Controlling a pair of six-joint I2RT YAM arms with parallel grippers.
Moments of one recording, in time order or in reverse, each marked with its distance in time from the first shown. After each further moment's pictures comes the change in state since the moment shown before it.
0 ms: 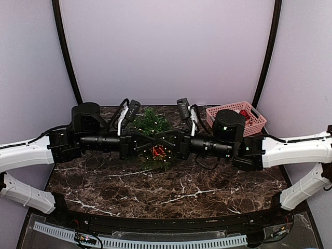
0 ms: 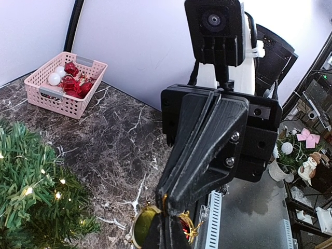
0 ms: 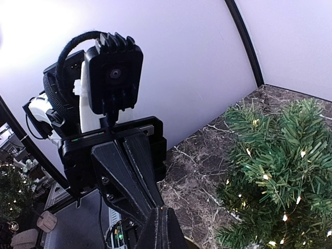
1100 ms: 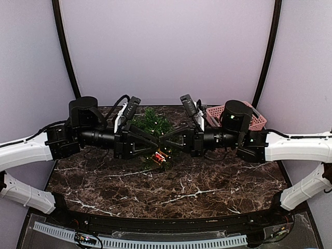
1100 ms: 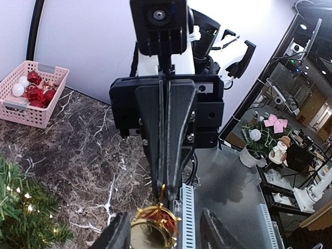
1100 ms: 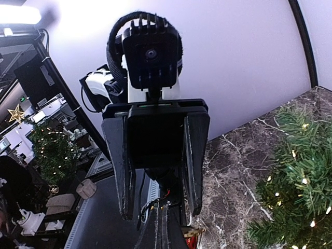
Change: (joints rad) left arm 0.012 0.002 0.047 -0.015 0.195 0.012; right arm -0.131 -0.036 -0.006 0.019 -0.436 0.009
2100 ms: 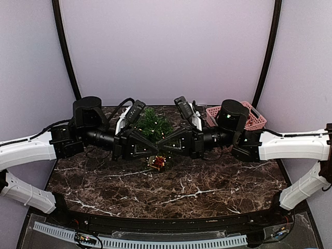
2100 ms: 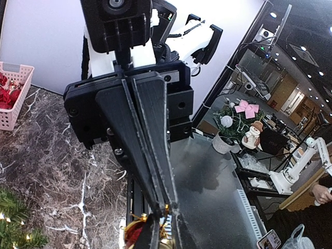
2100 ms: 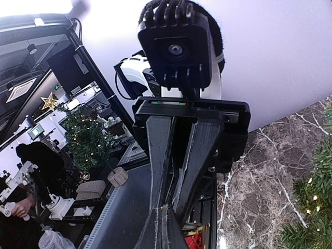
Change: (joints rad) left arm 0.002 0.041 0.012 0.034 0.182 -0.006; right arm -0.005 0.068 0.023 0.095 -0.199 0.085
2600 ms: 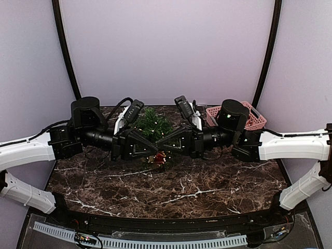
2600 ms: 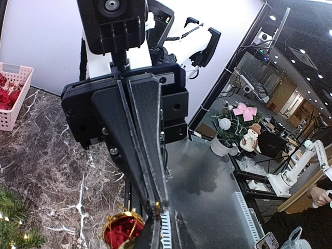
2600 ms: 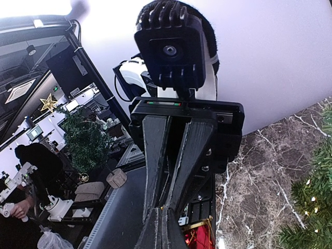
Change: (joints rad) left arm 0.000 -0.015 -0.010 0.014 -0.003 -0.018; right arm -0.001 0.000 0.000 0.006 0.000 0.000
